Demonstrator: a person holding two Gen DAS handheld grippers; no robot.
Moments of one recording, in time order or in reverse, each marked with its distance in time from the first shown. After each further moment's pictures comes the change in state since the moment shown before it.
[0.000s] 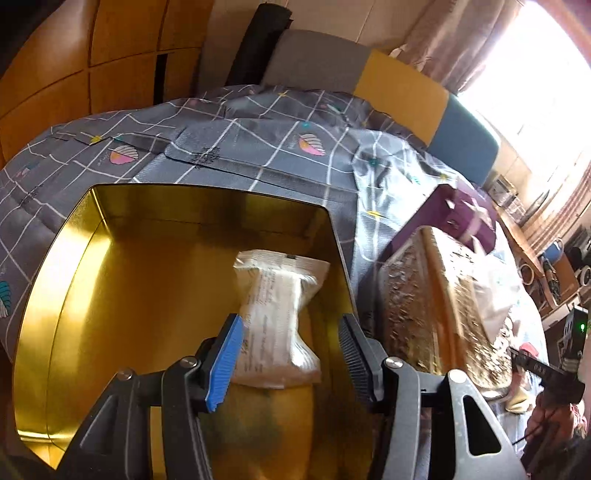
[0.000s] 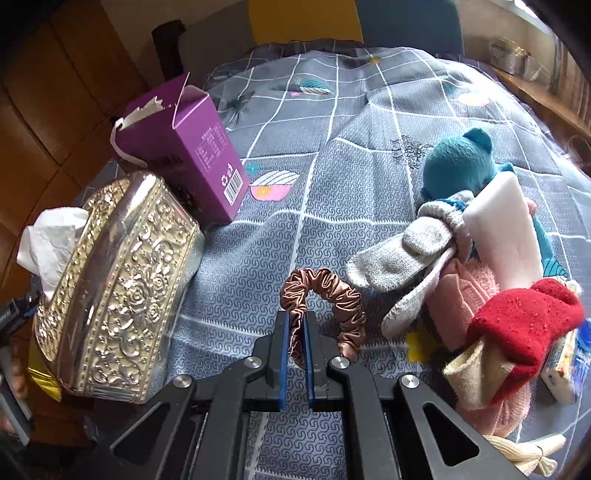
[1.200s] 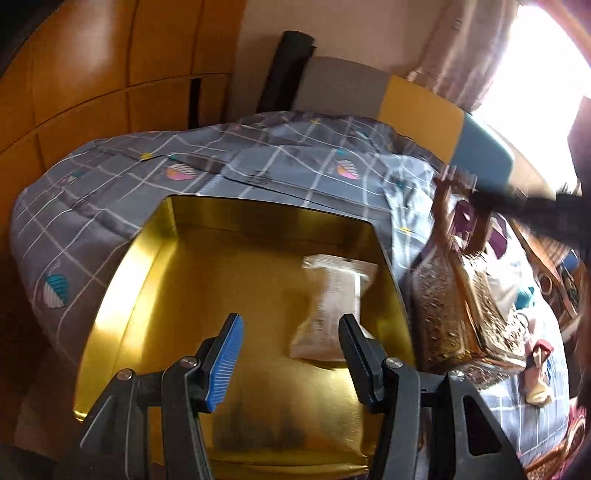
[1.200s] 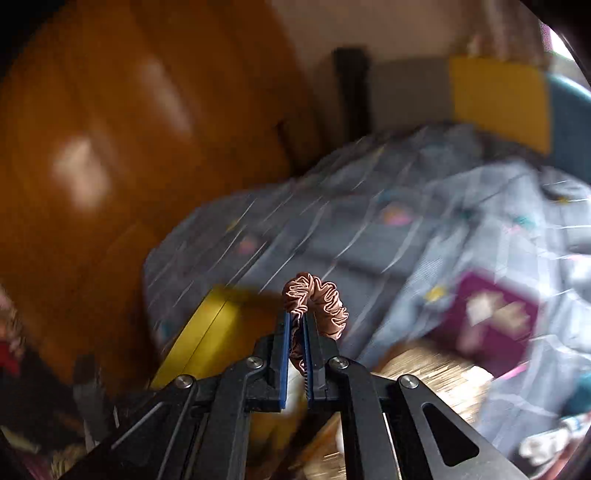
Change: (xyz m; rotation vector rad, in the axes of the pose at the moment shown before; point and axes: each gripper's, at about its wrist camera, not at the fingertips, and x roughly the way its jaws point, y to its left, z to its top) left arm -0.051 0.041 -0.021 -0.018 -0.106 0.119; right arm -0.024 0.266 0.075 -0.434 -0.019 0.427
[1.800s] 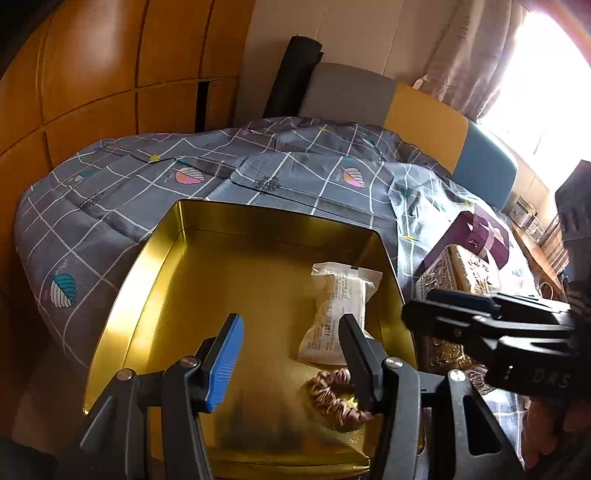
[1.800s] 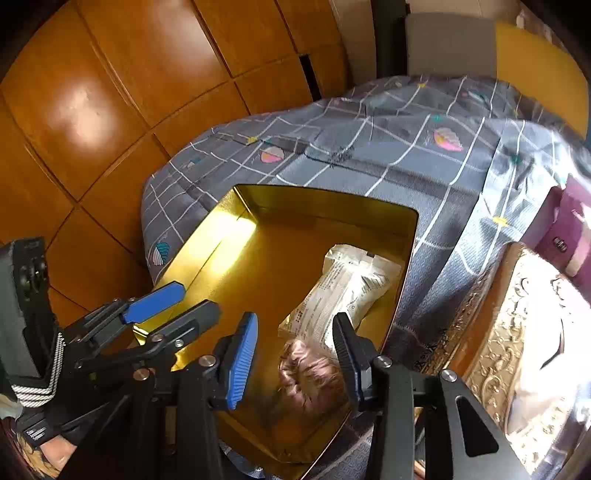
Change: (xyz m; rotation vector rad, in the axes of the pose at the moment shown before) left arm -0.007 0.005 0.001 -0.008 -0.020 0.000; right arm 0.064 0.043 -0.061 -0.062 0.121 -0.060
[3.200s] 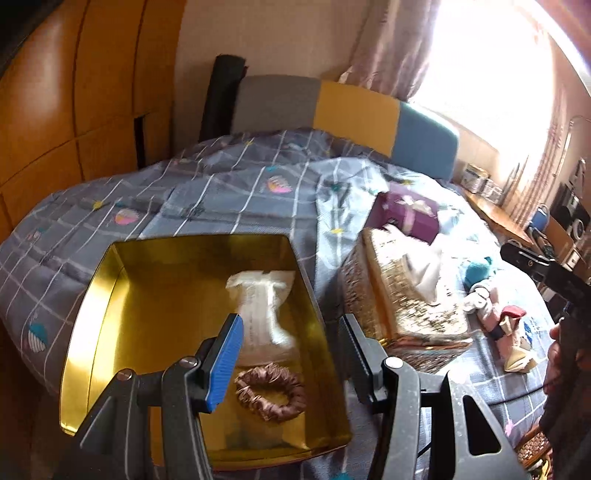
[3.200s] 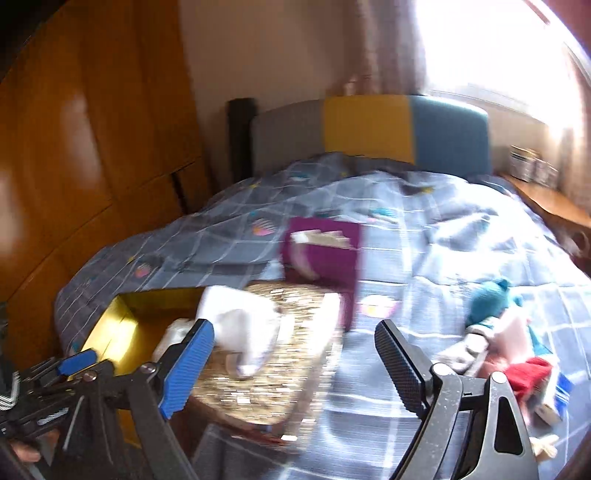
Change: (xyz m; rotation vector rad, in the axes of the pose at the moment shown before) left arm -0.028 -0.080 -0.010 0.214 -0.055 -0.137; right arm -0.165 -0.102 -0.085 0.311 -0.432 -0.467
